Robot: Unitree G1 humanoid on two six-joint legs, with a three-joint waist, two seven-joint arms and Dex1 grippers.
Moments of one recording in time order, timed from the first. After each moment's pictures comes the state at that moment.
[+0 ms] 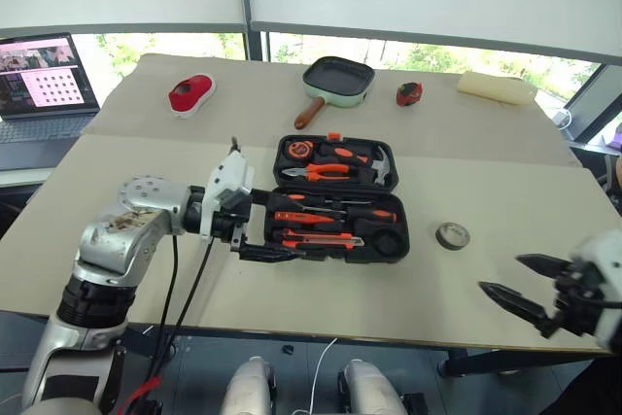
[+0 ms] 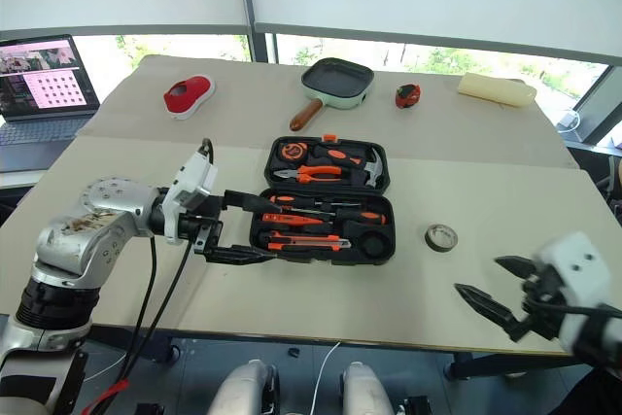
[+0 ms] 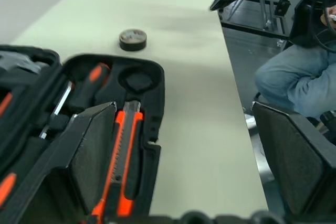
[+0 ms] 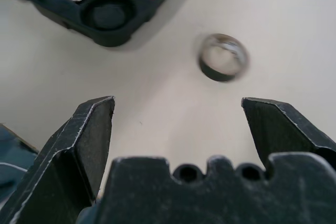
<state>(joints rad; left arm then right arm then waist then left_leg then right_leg) -0.53 0.68 -0.07 -0.24 -0.50 0.63 -1.32 0.37 -0.91 -0.58 -0.63 0.65 0.78 0.71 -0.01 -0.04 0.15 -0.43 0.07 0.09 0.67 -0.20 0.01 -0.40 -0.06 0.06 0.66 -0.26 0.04</state>
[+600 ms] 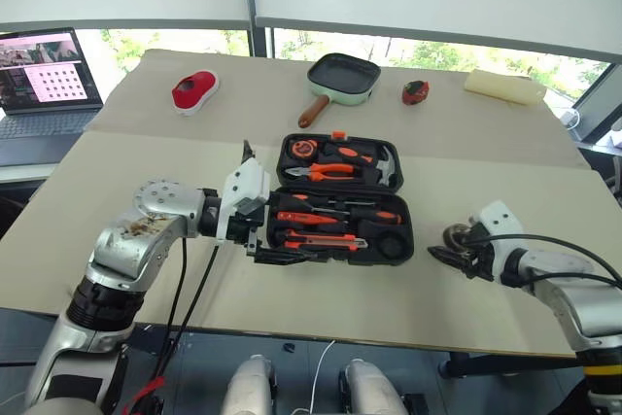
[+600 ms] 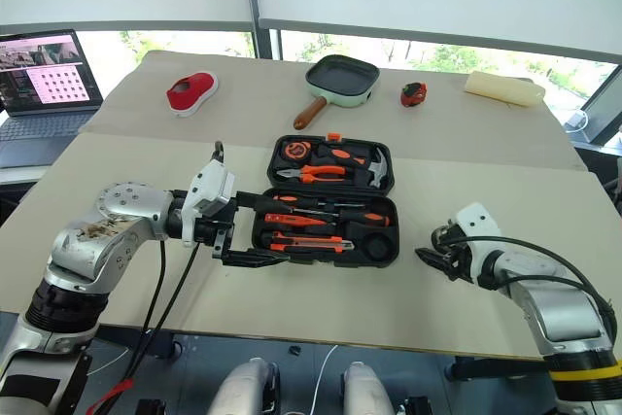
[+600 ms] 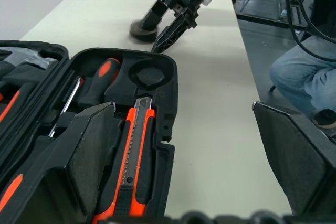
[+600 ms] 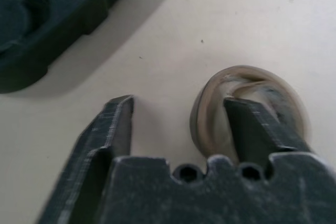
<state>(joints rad) -0.53 0.68 -0.14 -0.26 -0.47 0.59 -1.23 -0.16 -0.79 -0.05 -0.09 0.33 0.65 0.65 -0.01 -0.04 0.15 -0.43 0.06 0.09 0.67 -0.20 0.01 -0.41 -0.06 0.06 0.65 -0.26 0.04</state>
